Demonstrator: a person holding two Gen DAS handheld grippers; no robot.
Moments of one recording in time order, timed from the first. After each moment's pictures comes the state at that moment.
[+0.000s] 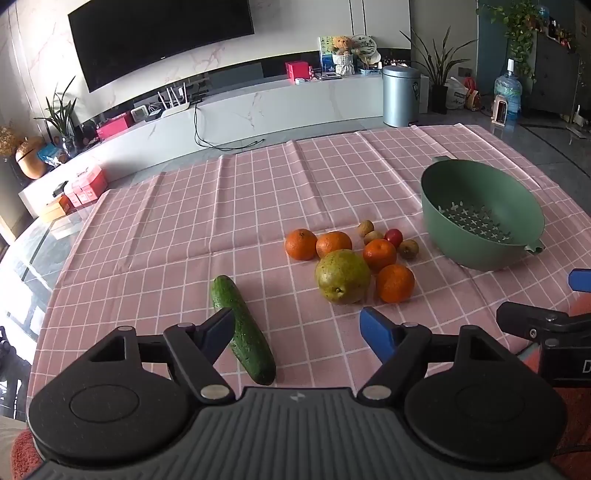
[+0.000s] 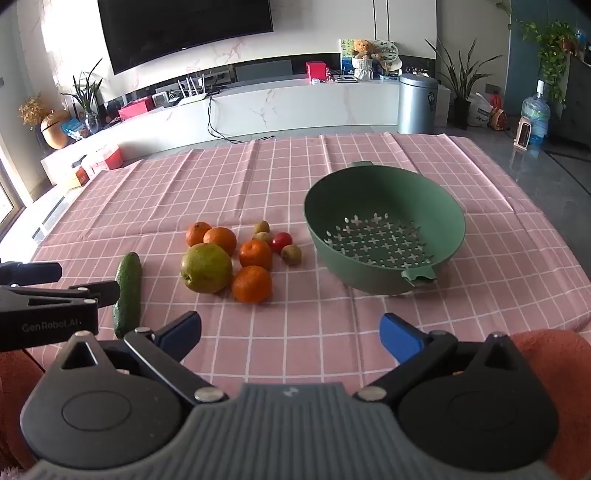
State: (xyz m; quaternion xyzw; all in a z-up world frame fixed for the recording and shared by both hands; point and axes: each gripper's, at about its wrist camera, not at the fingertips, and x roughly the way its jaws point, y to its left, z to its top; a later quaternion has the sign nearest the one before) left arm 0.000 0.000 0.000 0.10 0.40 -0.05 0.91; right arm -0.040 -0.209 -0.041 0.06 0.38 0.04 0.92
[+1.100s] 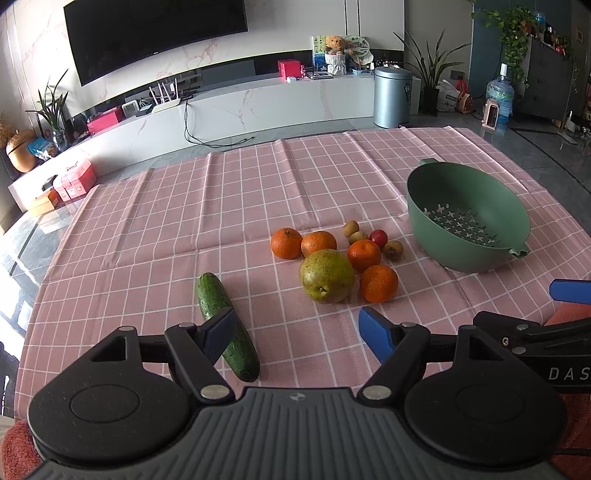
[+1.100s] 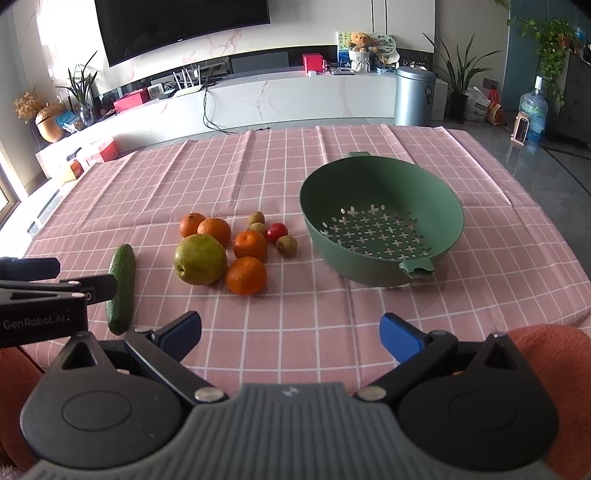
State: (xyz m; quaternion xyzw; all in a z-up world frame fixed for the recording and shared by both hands) left arm -0.002 -0.002 0.005 0.08 0.40 -0.07 0.91; right arm -0.037 -0.207 -0.043 0.05 0.40 0.03 0.92
